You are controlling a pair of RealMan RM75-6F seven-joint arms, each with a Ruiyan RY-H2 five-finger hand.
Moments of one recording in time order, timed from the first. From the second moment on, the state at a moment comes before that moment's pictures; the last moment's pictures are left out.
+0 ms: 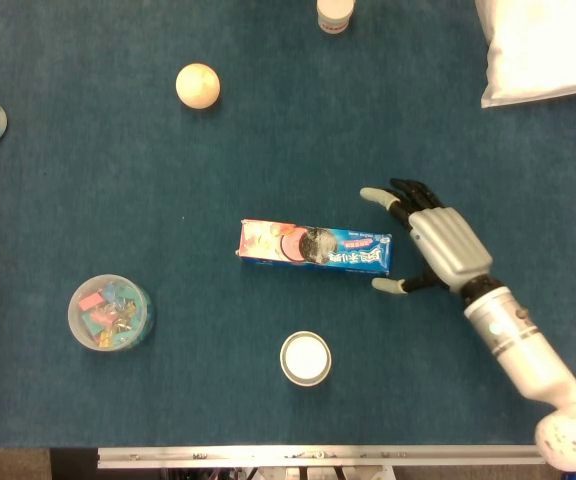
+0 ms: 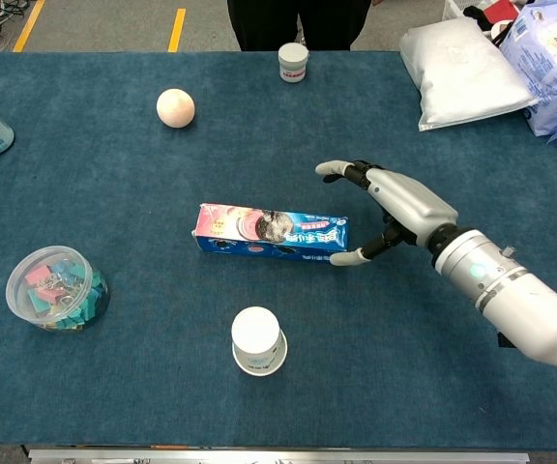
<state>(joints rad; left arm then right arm) 0.01 -1.06 -0.03 -1.71 1.59 1.65 -0.04 0.47 -1.68 0.08 -1.56 -1.30 1.03 -0.09</state>
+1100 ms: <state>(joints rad) -0.01 -1.08 -0.04 -1.68 1.57 1.59 -0.05 0.35 -1.12 -0.11 -1.81 -1.48 1.16 -0.27</state>
